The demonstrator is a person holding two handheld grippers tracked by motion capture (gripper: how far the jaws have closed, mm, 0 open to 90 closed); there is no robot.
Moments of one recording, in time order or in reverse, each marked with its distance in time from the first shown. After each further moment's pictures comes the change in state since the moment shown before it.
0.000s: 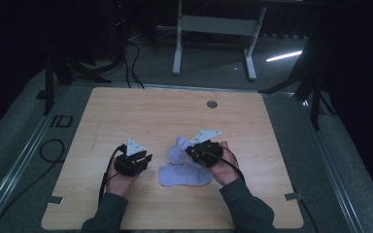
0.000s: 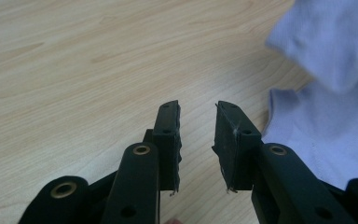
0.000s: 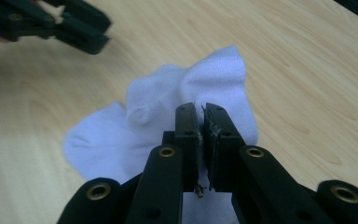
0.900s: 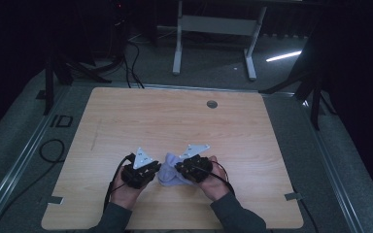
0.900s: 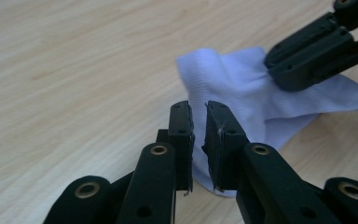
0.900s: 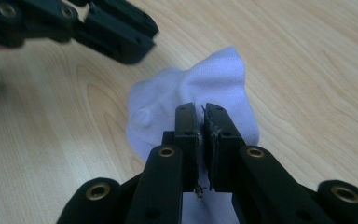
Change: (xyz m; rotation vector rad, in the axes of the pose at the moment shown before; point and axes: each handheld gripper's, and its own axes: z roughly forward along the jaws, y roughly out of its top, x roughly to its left) left arm -0.044 -0.003 -0.016 -0.009 -0.113 0.088; right arm 0.040 -0.016 0.019 0.042 0.094 0.033
